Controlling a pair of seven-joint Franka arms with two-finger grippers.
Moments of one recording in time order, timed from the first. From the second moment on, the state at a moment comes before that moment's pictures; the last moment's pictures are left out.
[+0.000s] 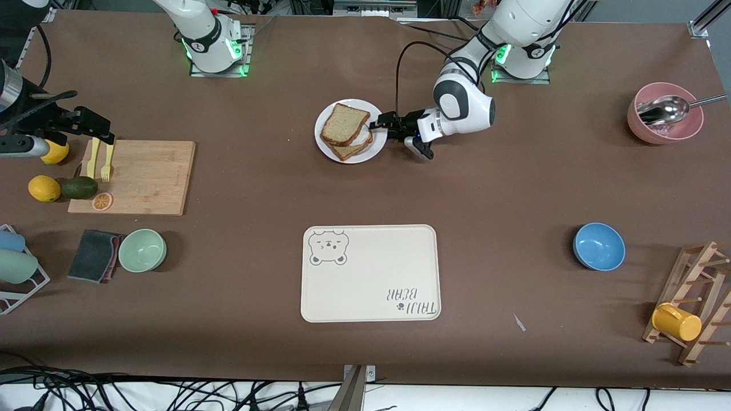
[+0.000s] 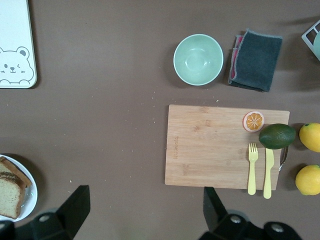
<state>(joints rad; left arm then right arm) -0.24 0.54 -0.55 -2.31 -1.88 2.54 1.20 0.00 -0.01 -0.01 -1.69 0.02 1.63 -0.04</state>
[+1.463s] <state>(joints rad) -0.23 0.56 -0.55 -2.31 -1.89 2.54 1.28 0.00 -0.01 -0.01 -1.69 0.02 1.63 -0.04</state>
